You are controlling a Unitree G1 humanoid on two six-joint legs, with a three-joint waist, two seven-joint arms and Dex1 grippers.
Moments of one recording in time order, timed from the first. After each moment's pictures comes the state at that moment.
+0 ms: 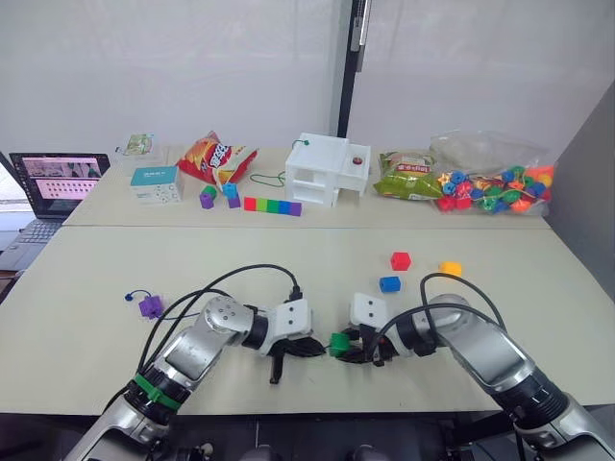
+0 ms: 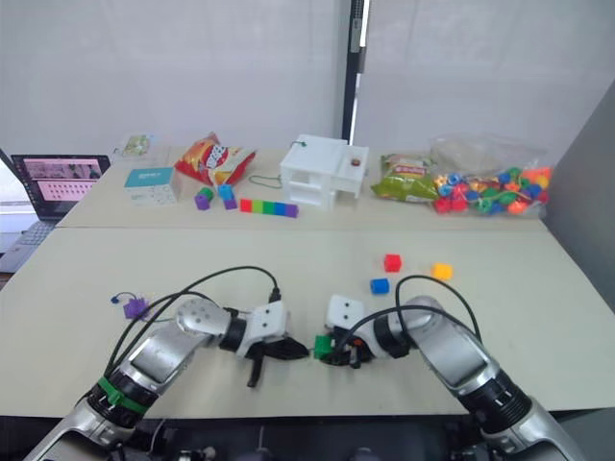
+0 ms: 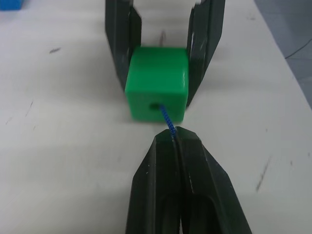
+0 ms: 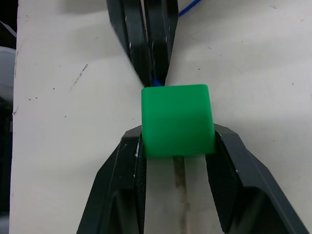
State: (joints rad) left arm -0.48 0.51 -0.45 -0.05 -0.10 0.36 -1.15; right arm -0.47 -0.68 0.43 -0.26 0.14 0.68 1.10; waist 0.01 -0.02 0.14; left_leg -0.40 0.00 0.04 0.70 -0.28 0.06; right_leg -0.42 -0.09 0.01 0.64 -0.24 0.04
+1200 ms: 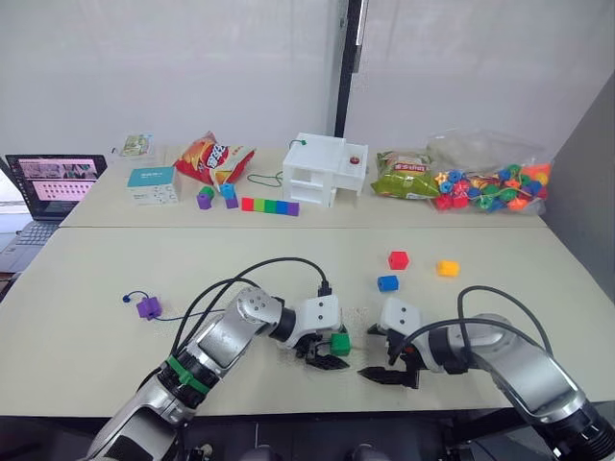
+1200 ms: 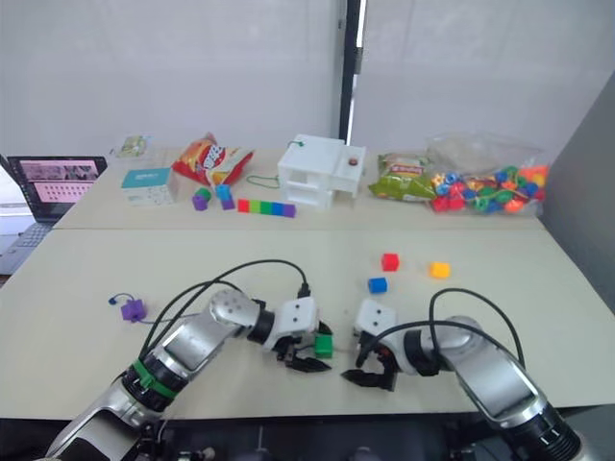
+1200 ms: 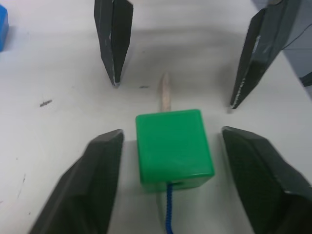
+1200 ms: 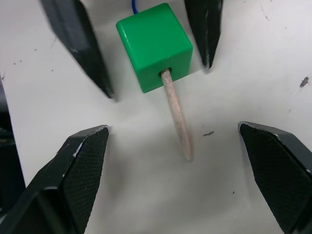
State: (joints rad) left arm -0.59 0.42 -0.53 0.03 -0.05 0.39 -1.13; right arm -0.27 -0.77 0.27 -0.44 0.22 0.80 0.95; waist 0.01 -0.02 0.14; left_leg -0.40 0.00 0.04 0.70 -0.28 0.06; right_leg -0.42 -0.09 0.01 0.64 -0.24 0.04
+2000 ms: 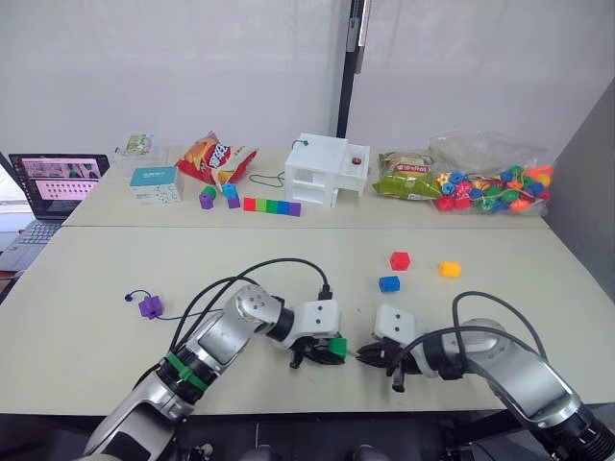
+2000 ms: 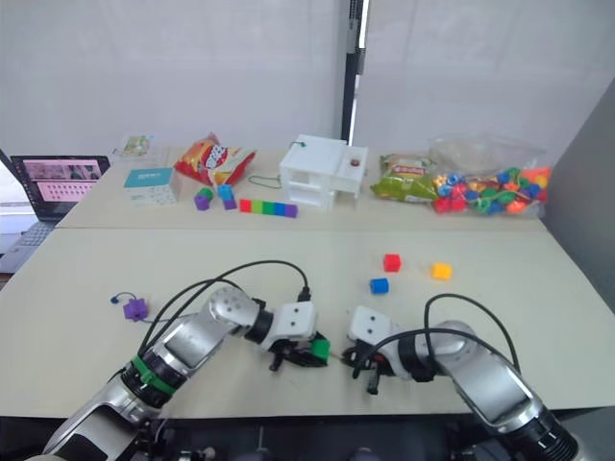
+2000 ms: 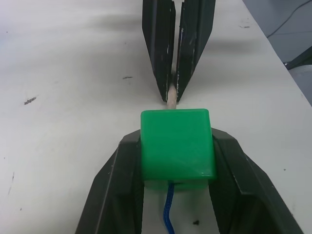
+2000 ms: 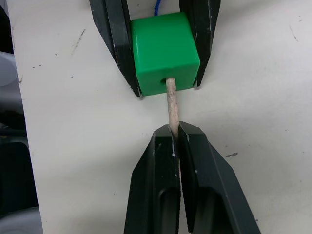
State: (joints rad) left arm -0.60 0.46 -0.54 0.02 -0.04 0.33 -1.20; right arm -0.26 -0.79 0.31 -0.44 0.22 0.71 0.95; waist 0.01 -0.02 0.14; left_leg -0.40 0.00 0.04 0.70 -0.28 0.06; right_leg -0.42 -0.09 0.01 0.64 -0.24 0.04
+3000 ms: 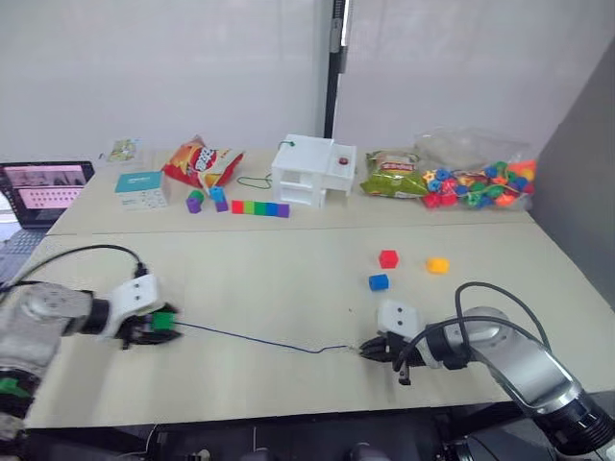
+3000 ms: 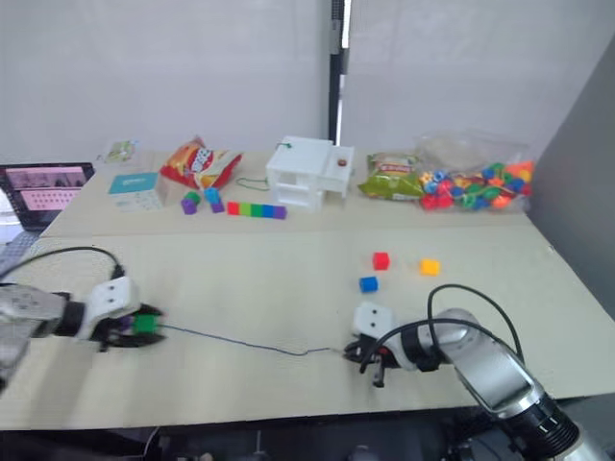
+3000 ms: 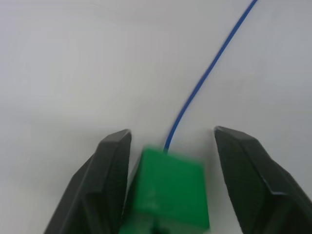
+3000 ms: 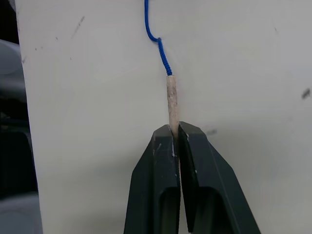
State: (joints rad) left arm -0.34 1.00 -0.08 0.20 -0.26 0.15 -1.28; right arm -0.34 -0.80 0.33 -0.38 0.22 0.66 1.05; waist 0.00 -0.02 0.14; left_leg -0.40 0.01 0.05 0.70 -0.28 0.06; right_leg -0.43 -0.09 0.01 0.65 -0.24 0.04
